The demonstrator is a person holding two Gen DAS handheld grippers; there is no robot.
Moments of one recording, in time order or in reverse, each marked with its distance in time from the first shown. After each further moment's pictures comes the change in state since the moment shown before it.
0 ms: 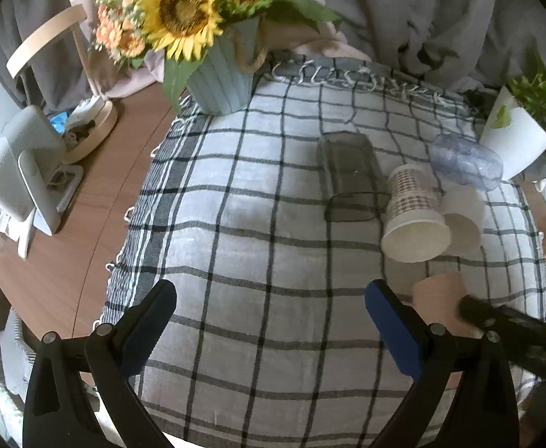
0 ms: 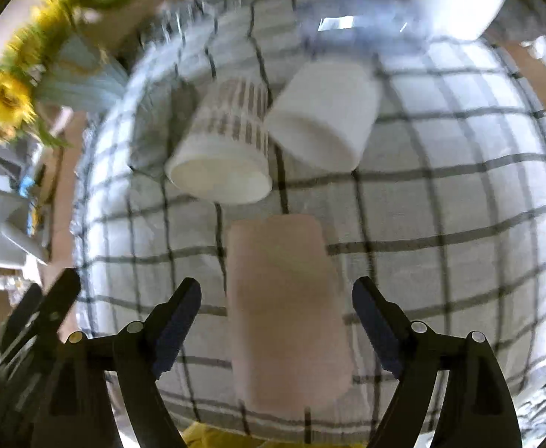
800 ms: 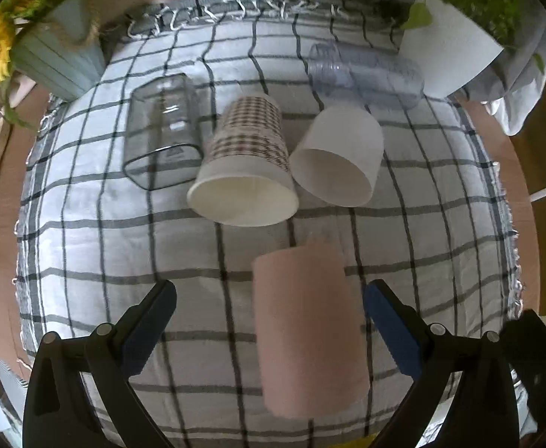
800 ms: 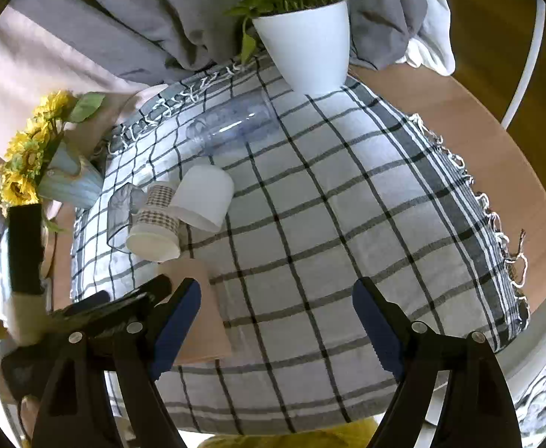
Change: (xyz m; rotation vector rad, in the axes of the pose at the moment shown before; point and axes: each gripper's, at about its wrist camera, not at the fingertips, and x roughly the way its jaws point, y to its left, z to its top) left arm 0.048 -0.138 -0.002 0.186 0.254 -0.159; right arm -0.089 -0.100 -0.039 0.174 -0.261 -0.056
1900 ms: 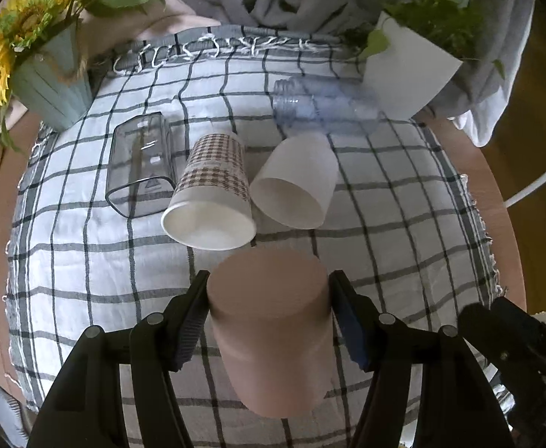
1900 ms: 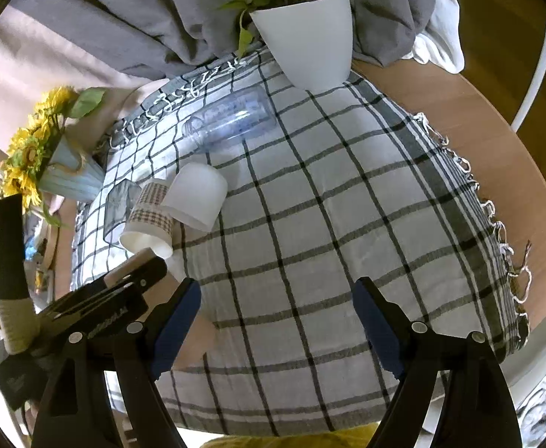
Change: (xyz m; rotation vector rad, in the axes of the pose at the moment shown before) left arm -0.021 -0.010 -0.013 0.045 -0.166 -0.081; right arm 0.007 -0.013 0.009 -0.036 0.023 0.031
